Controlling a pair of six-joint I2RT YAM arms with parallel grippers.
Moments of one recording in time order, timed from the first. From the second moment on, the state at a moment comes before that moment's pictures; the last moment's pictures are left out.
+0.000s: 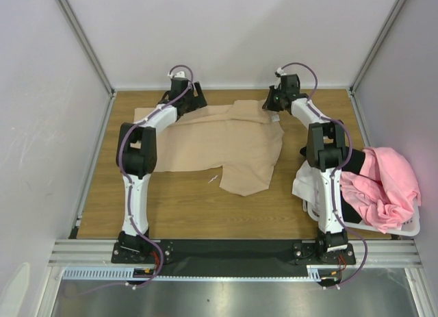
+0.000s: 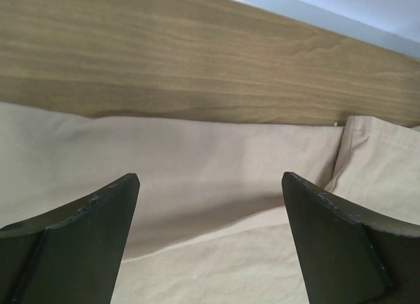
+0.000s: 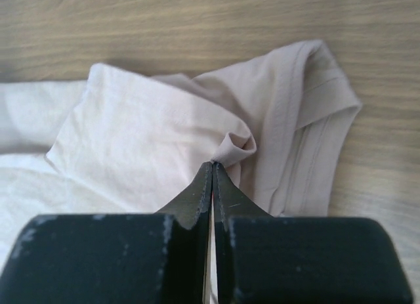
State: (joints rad) left arm -0.25 2.27 1.80 -0.13 -0.04 -0.47; right arm 0.17 2.45 2.05 -0.28 -0.26 0.32
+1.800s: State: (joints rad) left arm -0.20 2.38 1.70 0.21 0.17 -0.69; right arm 0.19 2.19 1.96 -0.45 -0.49 0.31
